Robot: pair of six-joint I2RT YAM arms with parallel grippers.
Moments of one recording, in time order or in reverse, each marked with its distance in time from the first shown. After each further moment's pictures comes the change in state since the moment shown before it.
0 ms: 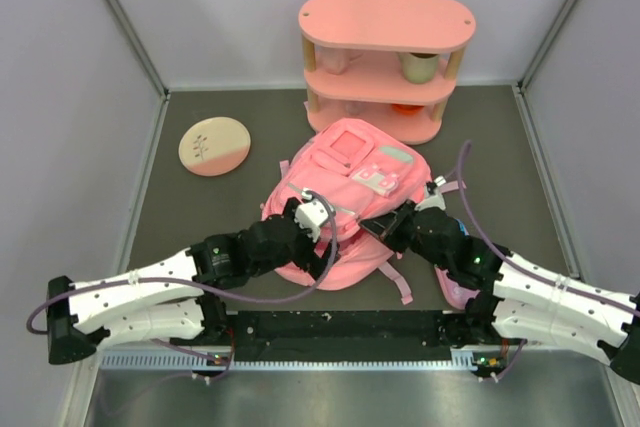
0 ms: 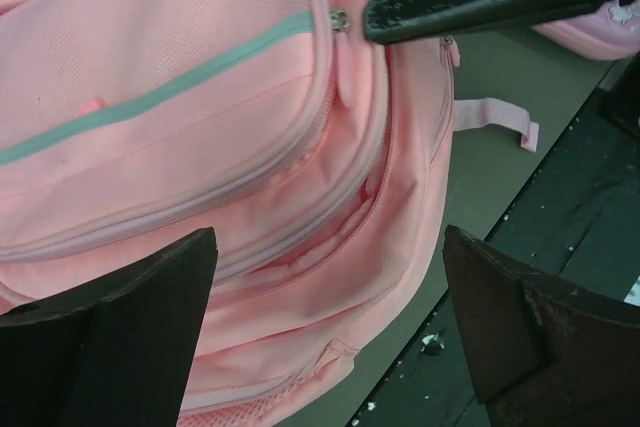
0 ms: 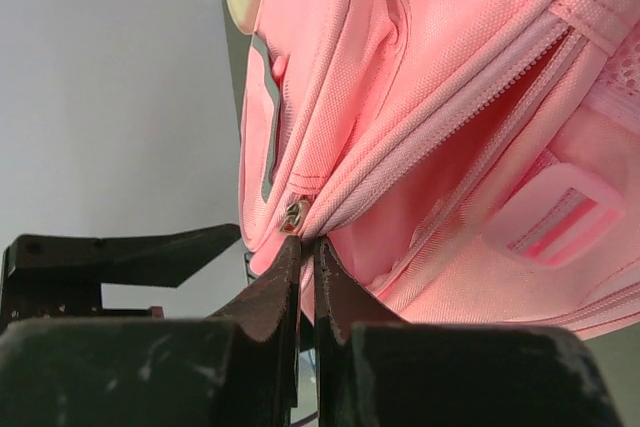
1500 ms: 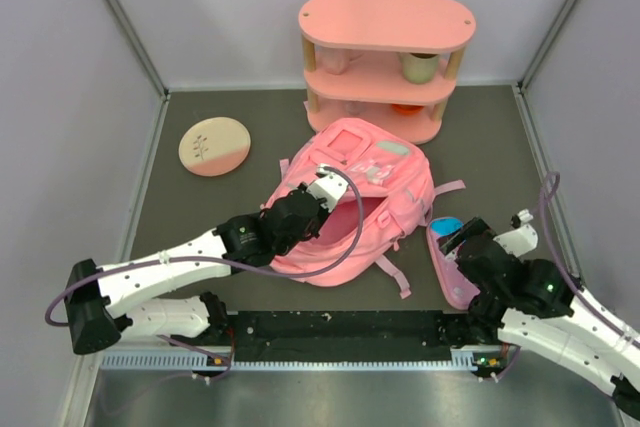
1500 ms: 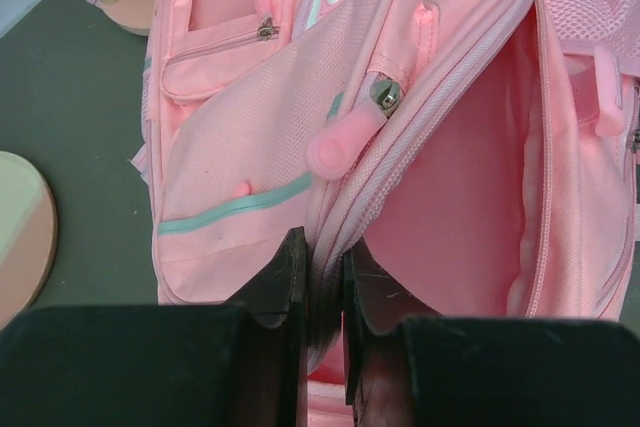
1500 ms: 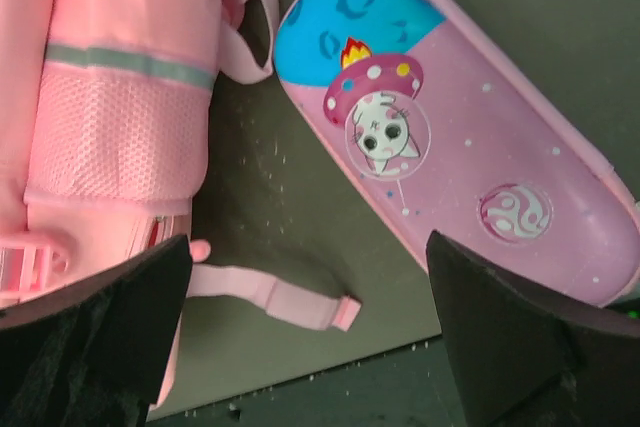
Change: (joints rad) left arm 0.056 0.233 0.130 0.122 -0.256 0.227; right arm -0.071 -0.425 0.117 -1.070 0.336 0.107
